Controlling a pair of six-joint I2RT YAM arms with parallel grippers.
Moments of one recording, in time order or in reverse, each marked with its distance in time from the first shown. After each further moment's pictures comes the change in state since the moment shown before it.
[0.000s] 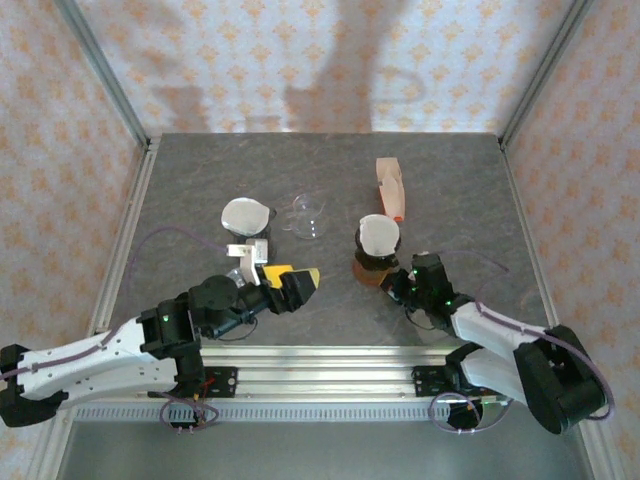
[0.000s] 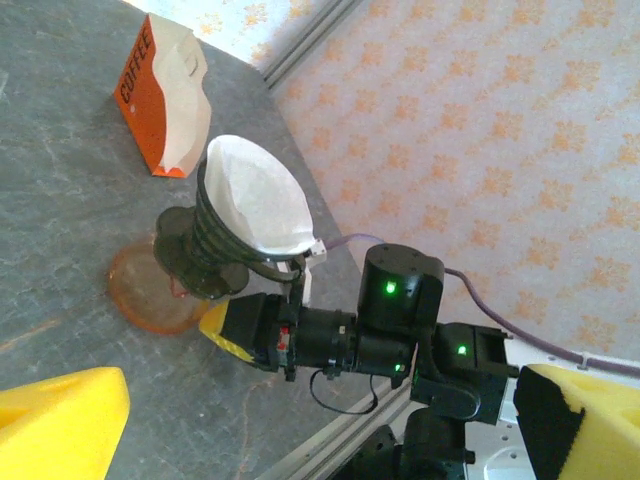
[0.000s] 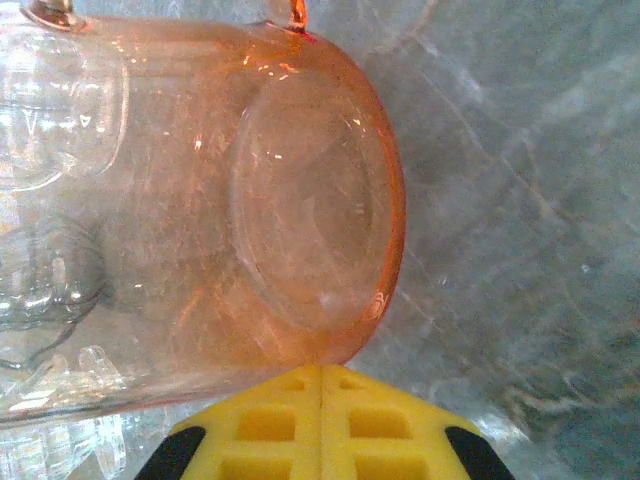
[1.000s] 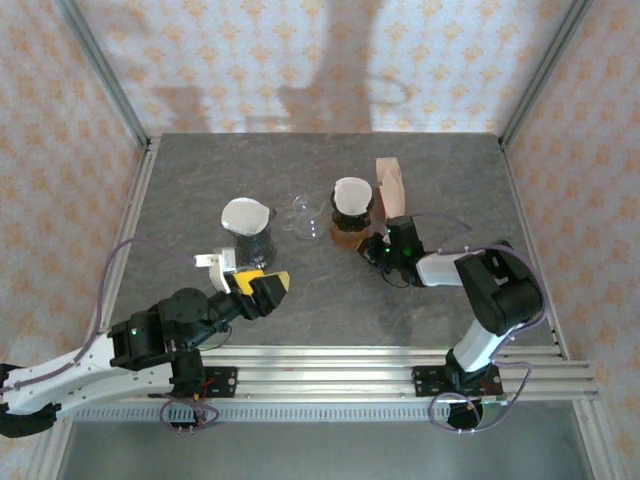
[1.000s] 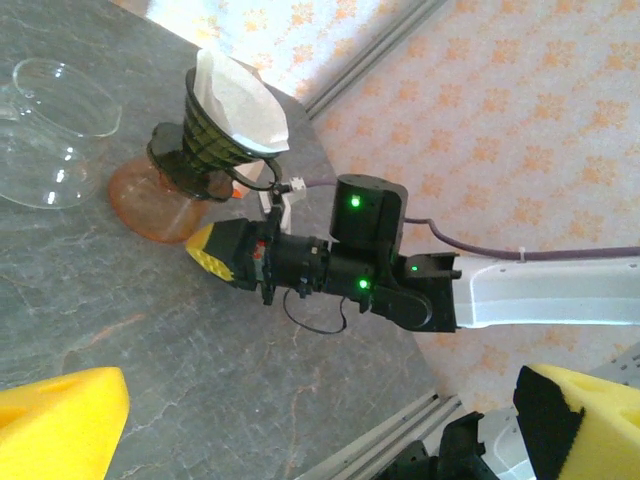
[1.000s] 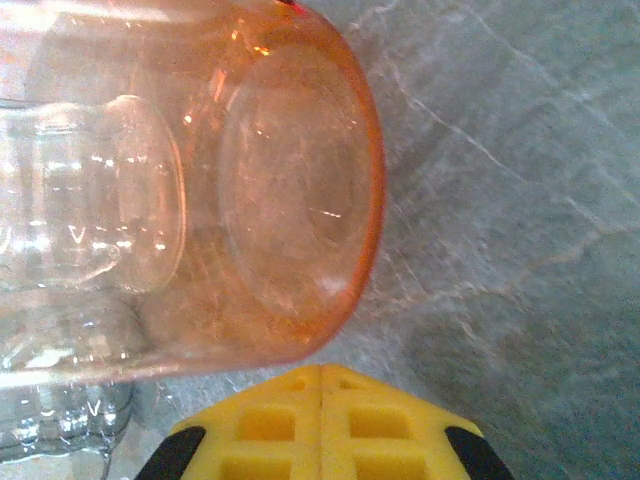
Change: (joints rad) left arm 0.000 -0.228 -0.059 -0.182 -0.102 -0.011; right arm -0.013 0.554 0.354 0.222 -0.055 -0.051
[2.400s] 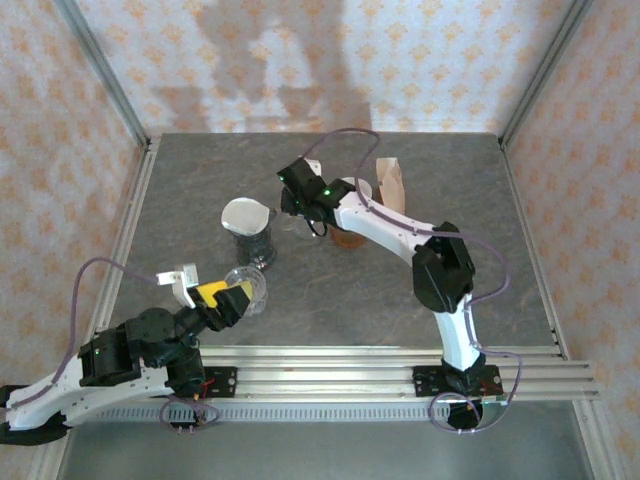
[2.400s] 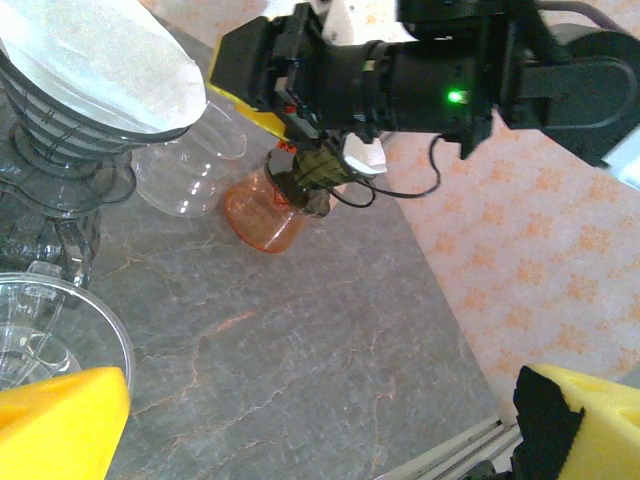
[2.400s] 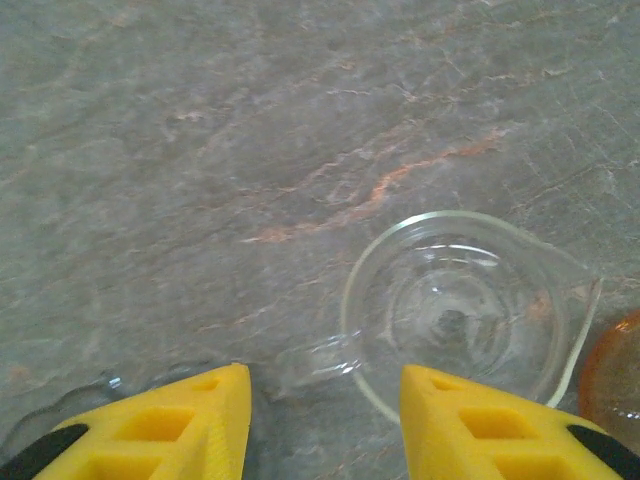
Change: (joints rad) left arm 0.000 -0.336 -0.060 -0.313 -0.117 0.001; right arm 0.390 0.392 1.209 -0.961 0.547 -0.301
